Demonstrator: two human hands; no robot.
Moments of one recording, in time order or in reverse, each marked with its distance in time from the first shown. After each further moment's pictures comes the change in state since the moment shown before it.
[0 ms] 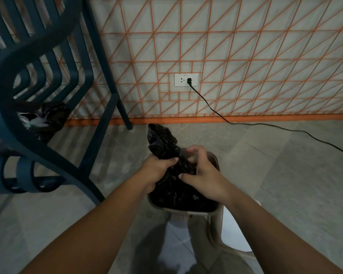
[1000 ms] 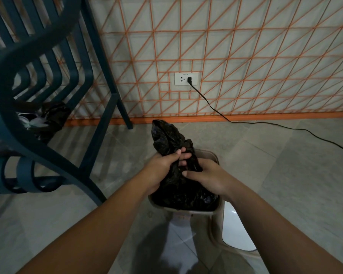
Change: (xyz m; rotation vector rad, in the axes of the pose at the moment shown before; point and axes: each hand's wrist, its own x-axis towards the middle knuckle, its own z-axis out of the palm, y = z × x) left_hand -0.006 0.004 0.011 -0.204 -0.206 0.038; right_hand -0.001 0.000 -0.010 0.087 -0.066 0.203
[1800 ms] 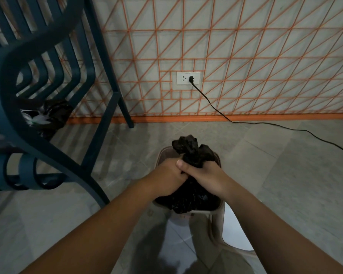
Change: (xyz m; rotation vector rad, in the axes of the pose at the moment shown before) left_hand -0.004 -0.011 -0.008 0.942 -0.223 0.382; right_hand -0.001 -0.005 0.011 0.014 0.087 -0.035
